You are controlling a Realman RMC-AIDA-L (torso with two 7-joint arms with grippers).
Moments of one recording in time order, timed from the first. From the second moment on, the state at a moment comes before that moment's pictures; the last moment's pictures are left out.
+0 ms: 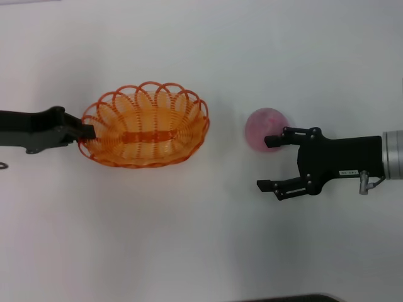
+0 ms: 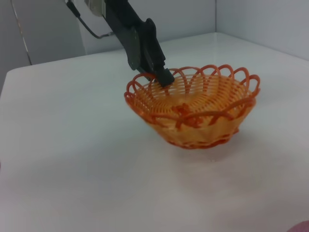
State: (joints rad) left arm -0.63 -2.14 0.47 0.90 2.58 1.61 -2.57; right arm 0.42 2.09 -0.78 -0.58 -2.10 -1.50 1.06
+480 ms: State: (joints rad) left arm -0.56 -2.17 0.48 0.92 2.52 1.59 -2.58; right arm 0.42 2.09 -0.78 -0.58 -2.10 -1.49 1.06
